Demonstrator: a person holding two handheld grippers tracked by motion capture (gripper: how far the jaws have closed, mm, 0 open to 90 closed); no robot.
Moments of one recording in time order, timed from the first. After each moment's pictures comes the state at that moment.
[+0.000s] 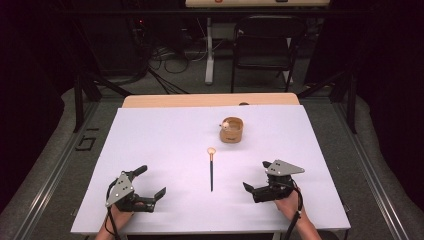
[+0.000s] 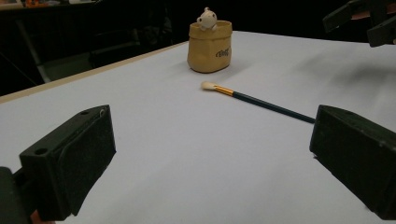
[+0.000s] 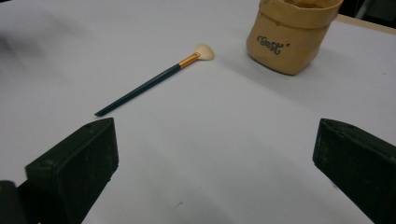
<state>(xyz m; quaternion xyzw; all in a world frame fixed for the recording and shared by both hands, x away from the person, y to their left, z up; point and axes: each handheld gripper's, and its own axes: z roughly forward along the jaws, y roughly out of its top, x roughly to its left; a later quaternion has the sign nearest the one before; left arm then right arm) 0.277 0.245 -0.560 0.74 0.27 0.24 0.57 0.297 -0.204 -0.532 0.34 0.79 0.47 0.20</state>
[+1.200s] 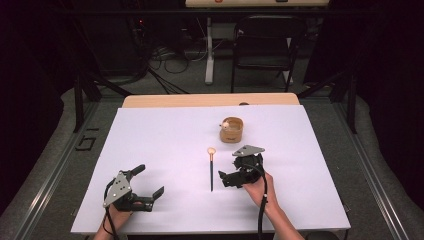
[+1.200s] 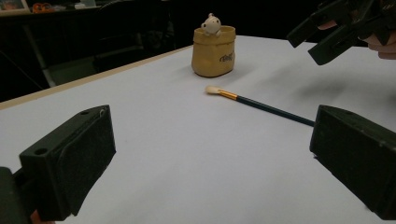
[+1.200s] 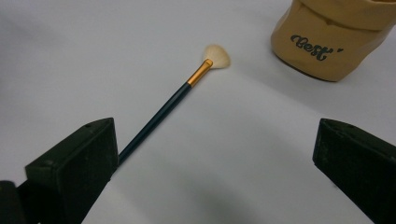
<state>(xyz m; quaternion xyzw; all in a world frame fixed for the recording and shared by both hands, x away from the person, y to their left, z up) 0.276 0.249 -0.558 0.73 0.27 0.25 0.58 0.337 -0.126 -0.520 0.42 0.80 0.38 0.18</state>
